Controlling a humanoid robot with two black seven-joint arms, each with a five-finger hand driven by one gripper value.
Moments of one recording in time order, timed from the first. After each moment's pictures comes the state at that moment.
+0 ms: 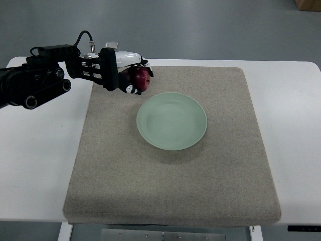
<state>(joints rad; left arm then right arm) -1.25 0.42 0.00 -0.84 1.21 -0.07 -0.37 0.00 0.00 -0.05 0.13 -0.01 0.18 0.11</state>
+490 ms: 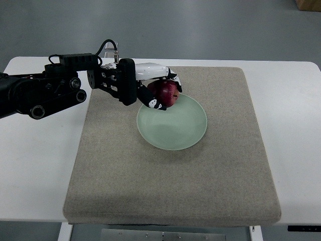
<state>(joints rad) -1.23 0.42 -0.04 -1.03 1.22 -0.07 -0.37 0.00 0.00 -0.05 0.13 -0.01 0.18 0.11</state>
